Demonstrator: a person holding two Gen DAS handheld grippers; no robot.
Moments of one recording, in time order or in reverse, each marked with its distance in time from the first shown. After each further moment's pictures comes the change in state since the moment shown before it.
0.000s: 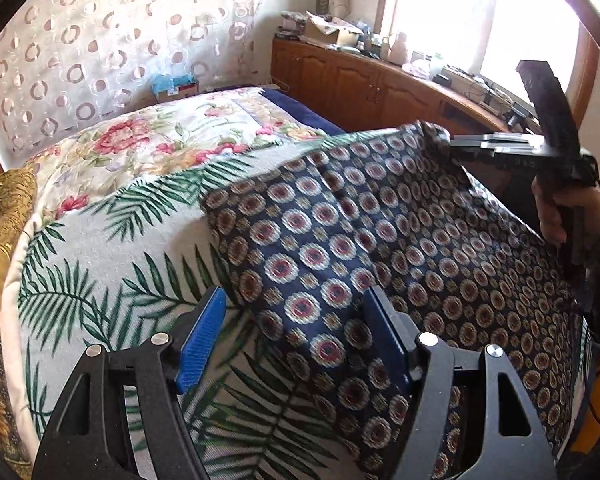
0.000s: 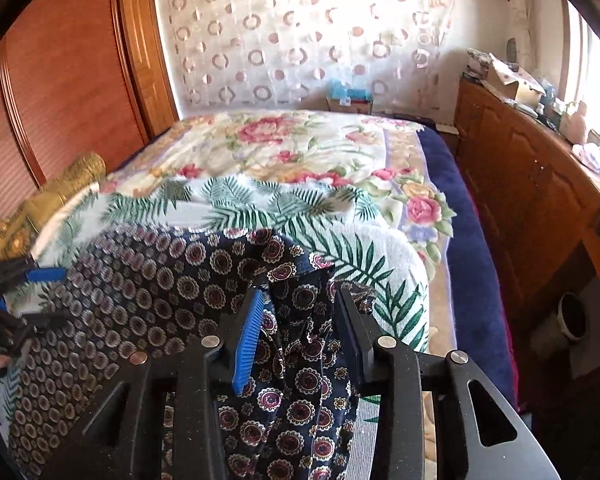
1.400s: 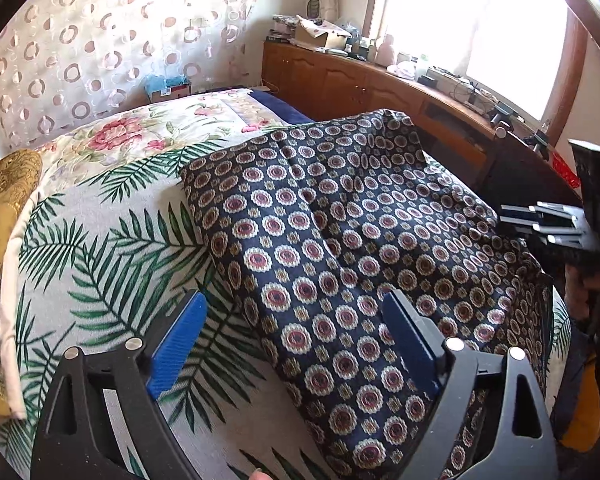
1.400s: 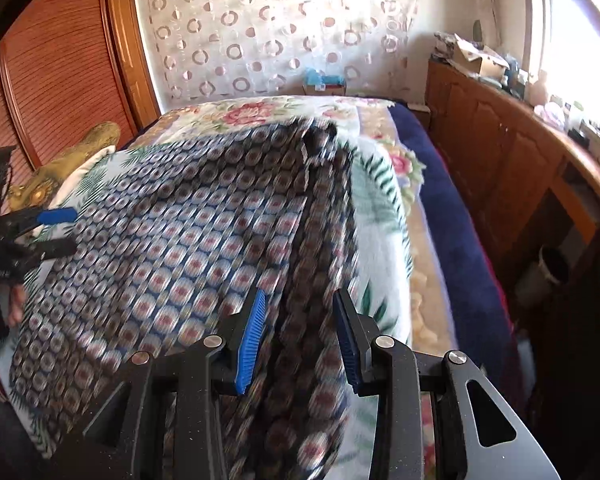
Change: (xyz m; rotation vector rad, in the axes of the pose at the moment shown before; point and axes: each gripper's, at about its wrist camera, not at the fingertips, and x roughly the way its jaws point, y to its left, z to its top) left arm -0.034 -0.029 -0.040 0.001 -0.002 -0.040; right arm -0.088 0.013 -0.109 0.080 0.005 -0.039
